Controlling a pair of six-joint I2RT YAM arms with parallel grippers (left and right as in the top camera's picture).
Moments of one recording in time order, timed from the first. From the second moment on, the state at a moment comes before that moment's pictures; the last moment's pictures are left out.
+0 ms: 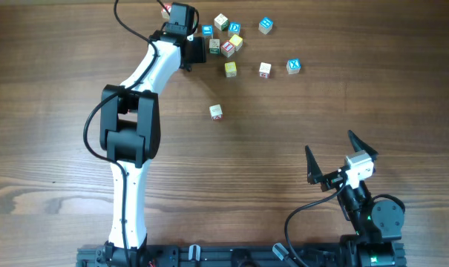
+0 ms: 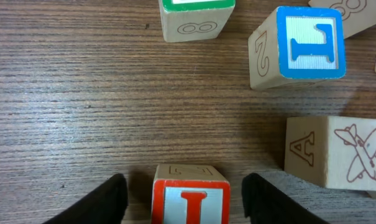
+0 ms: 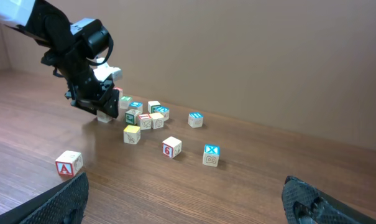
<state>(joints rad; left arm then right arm) -0.23 2.44 1.95 -0.55 -0.04 -0.25 0.05 0.02 0.01 0.02 -0.28 -0.10</state>
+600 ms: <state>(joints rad) -0.23 2.44 1.95 -0.52 -0.04 -0.23 0.05 0.02 0.01 0.02 -0.28 -0.10</state>
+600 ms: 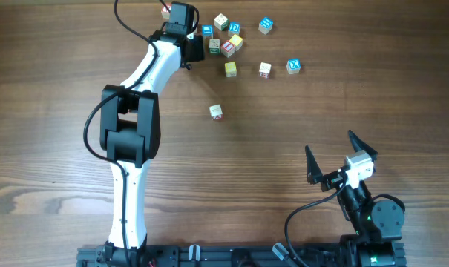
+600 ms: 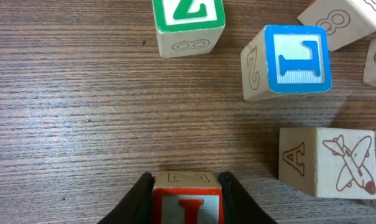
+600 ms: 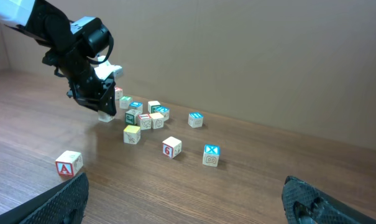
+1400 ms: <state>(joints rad) -0.23 1.97 1.92 -1.44 -0.04 -0.34 0.05 0.02 0.01 0.02 -0.28 -0.10</state>
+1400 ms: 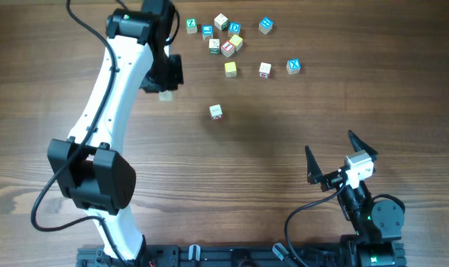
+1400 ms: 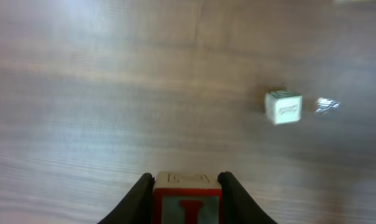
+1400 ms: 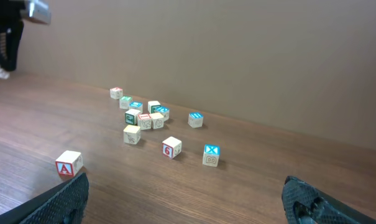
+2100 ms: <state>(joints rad) -0.27 1.97 1.46 -1.10 -0.02 -0.42 0.05 0.02 0.01 0.02 -0.28 -0.10</state>
